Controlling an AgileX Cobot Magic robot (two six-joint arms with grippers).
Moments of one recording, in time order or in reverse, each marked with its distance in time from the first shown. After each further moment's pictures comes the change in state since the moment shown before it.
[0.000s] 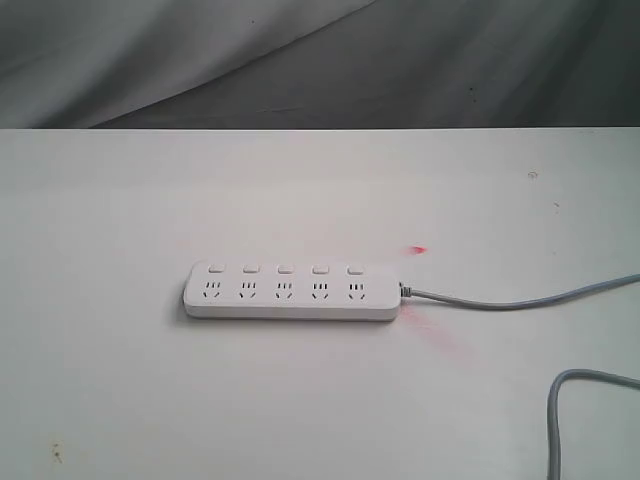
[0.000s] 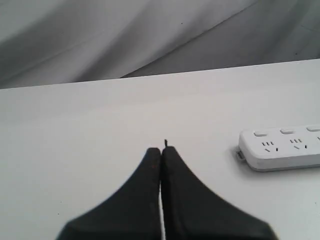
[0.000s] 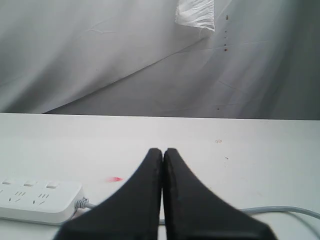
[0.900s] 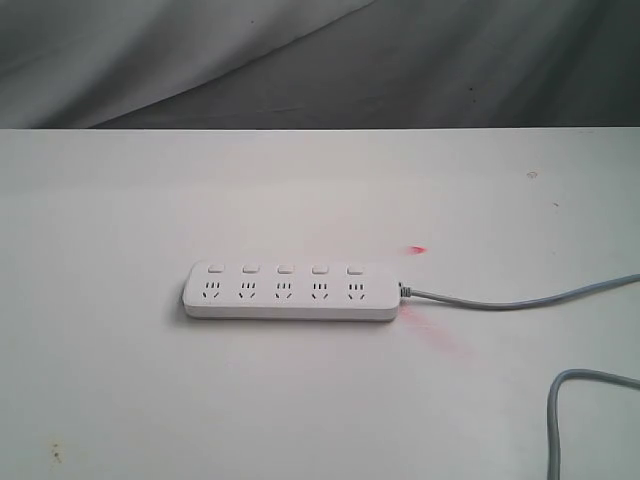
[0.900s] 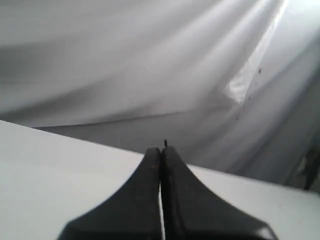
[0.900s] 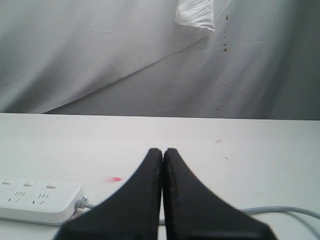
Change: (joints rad) left arm -0.011 0.043 -0.231 -0.387 -0.033 -0.025; right arm 0.000 0.000 0.000 0.000 0.000 0.000
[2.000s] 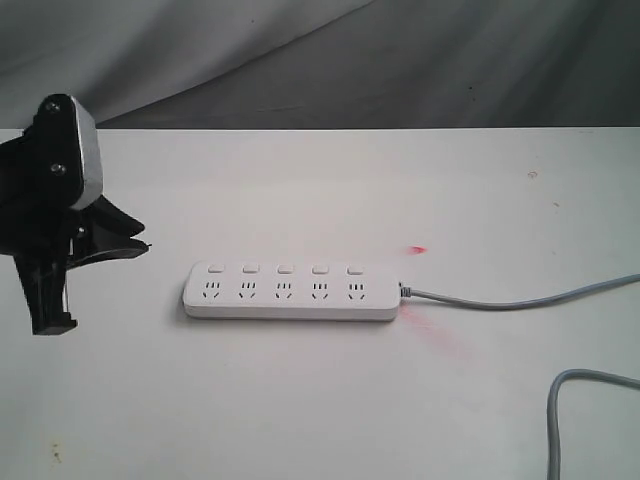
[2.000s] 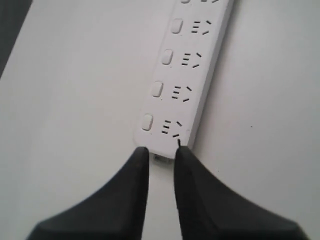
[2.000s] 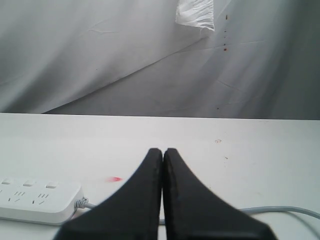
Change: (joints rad) left arm -0.034 1.298 -0.584 -0.478 0.403 1.834; right arm 0.000 0.000 0.000 0.000 0.000 0.000
